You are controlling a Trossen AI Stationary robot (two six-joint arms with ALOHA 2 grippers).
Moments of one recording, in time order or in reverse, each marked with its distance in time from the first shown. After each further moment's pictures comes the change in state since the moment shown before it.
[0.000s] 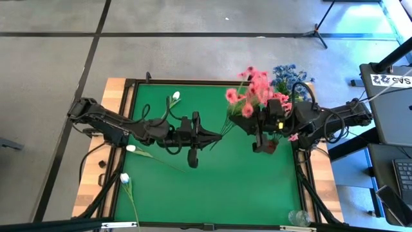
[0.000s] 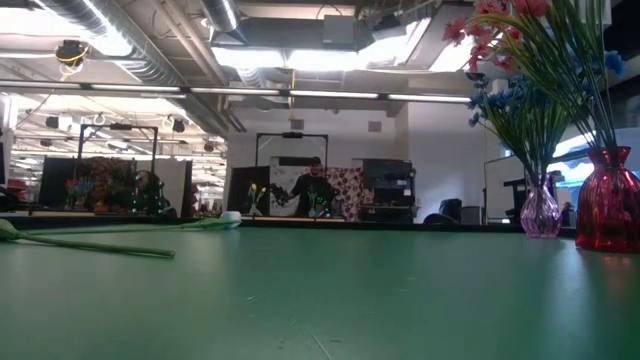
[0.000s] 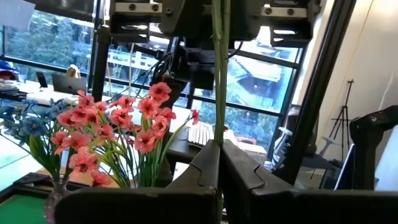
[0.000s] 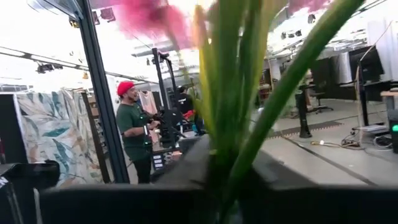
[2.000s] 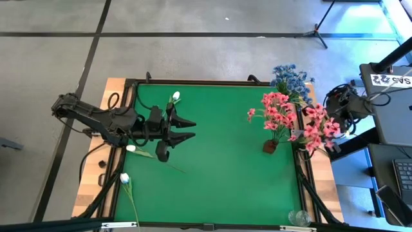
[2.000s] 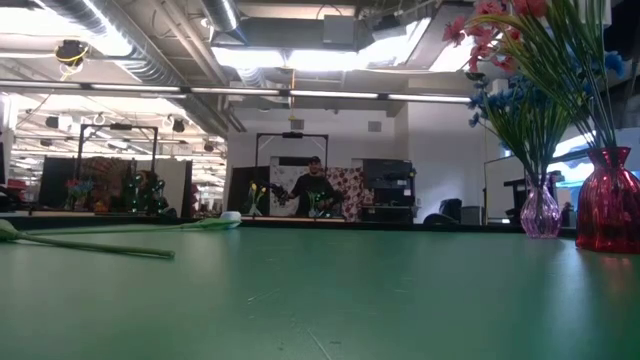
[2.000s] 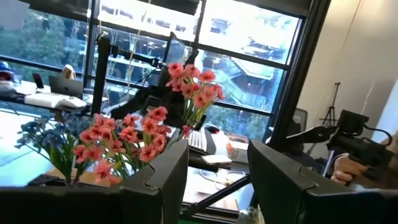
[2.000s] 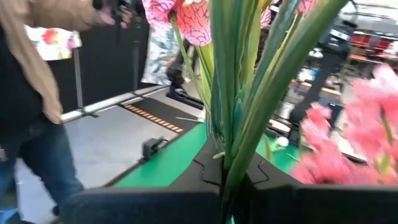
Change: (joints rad) left arm -0.064 -0.305 0.001 -0.315 -0.039 -0.009; right arm 0.644 -1.036 -0.428 -1.000 0.119 -0.256
